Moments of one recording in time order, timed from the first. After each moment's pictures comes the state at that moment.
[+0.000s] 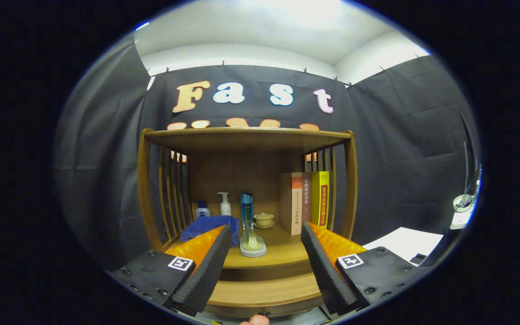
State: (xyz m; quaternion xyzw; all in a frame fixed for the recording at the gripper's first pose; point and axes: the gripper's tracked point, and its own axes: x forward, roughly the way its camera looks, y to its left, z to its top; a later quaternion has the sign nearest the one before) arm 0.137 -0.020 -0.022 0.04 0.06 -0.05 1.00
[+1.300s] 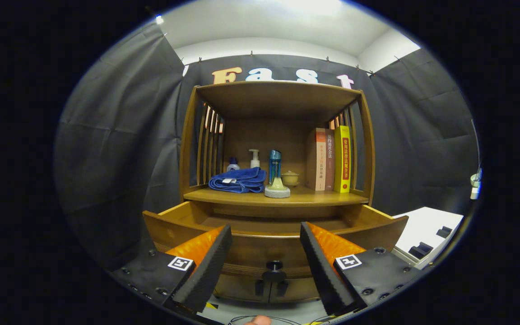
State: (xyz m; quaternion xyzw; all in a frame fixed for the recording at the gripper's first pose) arm 0.011 0.026 -0.179 0.04 0.09 0.04 0.99
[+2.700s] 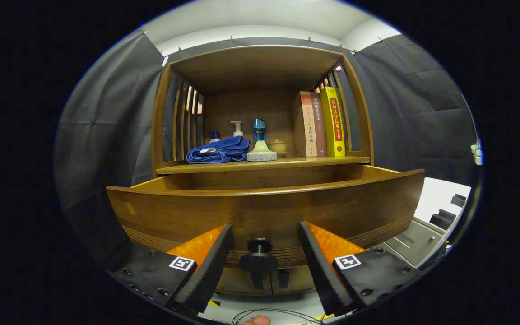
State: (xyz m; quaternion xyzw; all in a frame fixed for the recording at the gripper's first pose) arm 0.036 0.010 -0.280 0.07 0.15 0.00 0.99
